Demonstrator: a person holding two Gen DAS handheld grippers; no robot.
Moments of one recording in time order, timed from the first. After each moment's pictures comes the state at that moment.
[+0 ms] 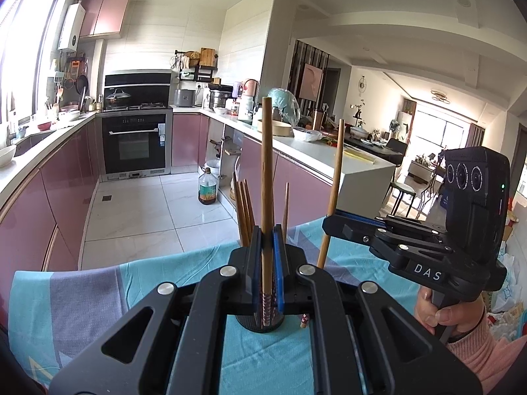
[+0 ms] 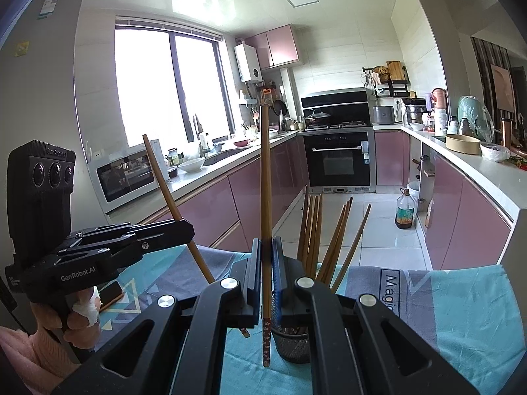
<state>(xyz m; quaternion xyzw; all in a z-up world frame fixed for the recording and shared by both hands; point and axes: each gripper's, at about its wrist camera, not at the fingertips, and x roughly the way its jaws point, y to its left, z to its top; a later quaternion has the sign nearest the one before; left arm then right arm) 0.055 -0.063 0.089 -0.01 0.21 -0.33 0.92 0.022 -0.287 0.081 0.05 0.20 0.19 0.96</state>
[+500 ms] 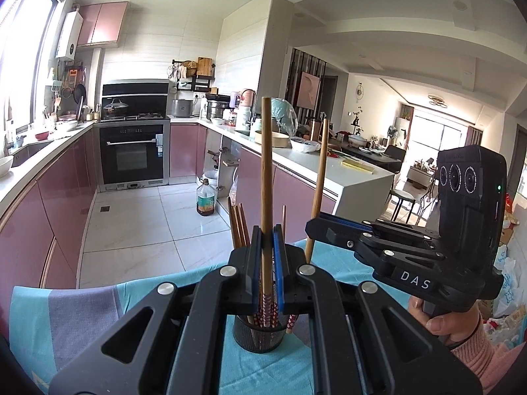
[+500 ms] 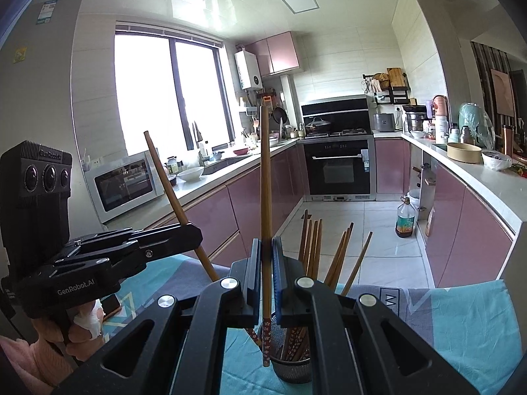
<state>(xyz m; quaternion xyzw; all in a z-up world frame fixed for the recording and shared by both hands) 0.055 -0.063 0.102 -0.01 0.19 -0.33 0.92 0.035 -0.286 0.093 0.06 0.19 0.19 0.96</state>
